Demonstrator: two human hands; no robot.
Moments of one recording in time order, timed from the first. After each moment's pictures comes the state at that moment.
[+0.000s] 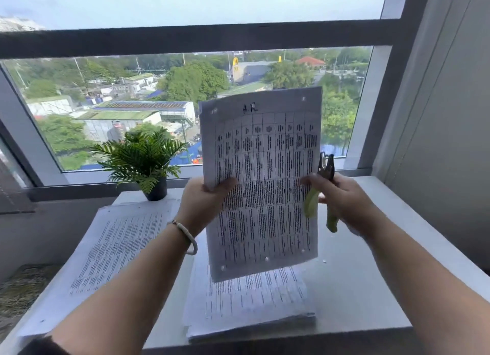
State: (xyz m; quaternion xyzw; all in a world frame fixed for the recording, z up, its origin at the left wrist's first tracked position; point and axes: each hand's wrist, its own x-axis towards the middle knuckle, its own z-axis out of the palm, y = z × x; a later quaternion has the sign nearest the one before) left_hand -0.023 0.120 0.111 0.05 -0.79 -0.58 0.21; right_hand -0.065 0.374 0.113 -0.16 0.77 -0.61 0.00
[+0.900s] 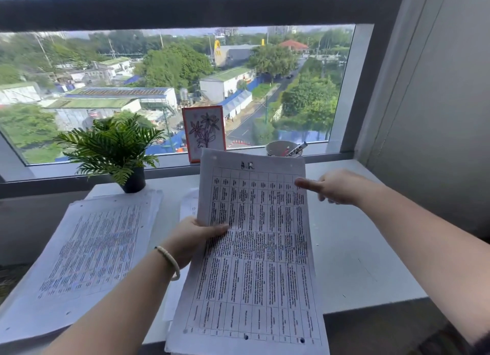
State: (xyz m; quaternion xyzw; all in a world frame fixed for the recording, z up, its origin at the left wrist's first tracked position) left_hand -0.015 0.117 0.039 0.12 -0.67 -0.72 -0.15; right_hand -0.101 0.409 0.113 -0.08 0.99 -0.11 0.10
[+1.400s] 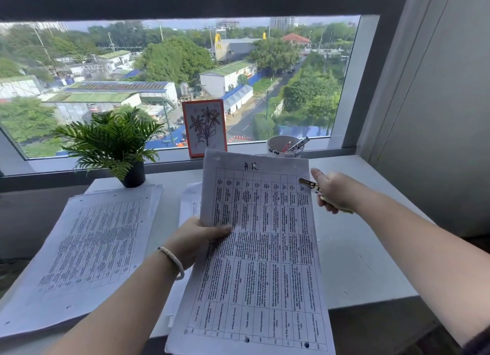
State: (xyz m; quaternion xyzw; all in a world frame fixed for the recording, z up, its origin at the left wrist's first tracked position) left_hand -0.013 0.118 0.027 0.11 -0.66 -0.73 -0.16; right_hand -0.116 0.413 0.073 -0.01 0.96 -0.28 0.09
